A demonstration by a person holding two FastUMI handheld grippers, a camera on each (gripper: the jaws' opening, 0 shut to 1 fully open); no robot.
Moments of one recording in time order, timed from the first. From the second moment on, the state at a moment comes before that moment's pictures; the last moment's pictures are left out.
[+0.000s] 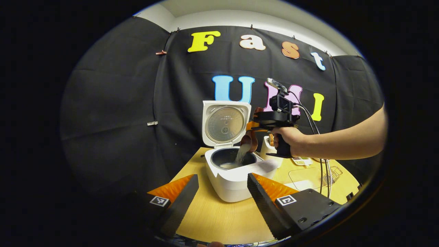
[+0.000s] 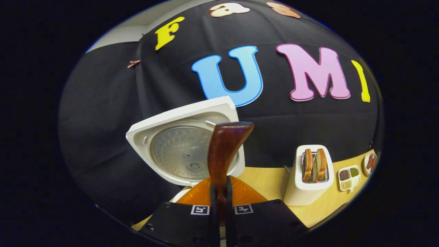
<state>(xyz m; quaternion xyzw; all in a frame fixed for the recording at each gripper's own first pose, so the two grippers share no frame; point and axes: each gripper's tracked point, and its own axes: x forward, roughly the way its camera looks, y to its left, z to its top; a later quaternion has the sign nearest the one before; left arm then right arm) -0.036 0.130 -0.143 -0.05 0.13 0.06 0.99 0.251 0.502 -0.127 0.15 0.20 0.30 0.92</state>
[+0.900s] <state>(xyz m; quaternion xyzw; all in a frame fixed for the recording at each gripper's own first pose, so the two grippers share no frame) -0.054 0.135 -0.152 -0.05 0.14 0.06 0.99 0.191 0.563 -0.090 -0.17 0.01 0.42 0.89</state>
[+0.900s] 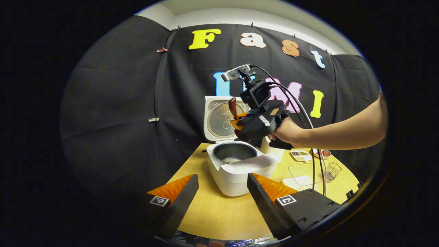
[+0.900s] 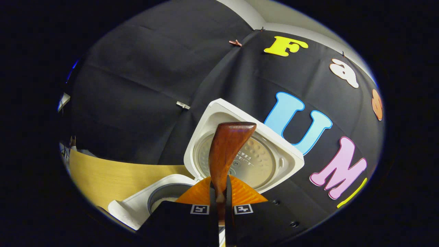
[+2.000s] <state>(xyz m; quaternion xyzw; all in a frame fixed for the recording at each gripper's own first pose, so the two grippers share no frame) -0.033 0.079 -0.083 -0.04 0.08 0.02 1.00 0.191 0.239 -0.012 0.39 0.14 0.25 0.87</state>
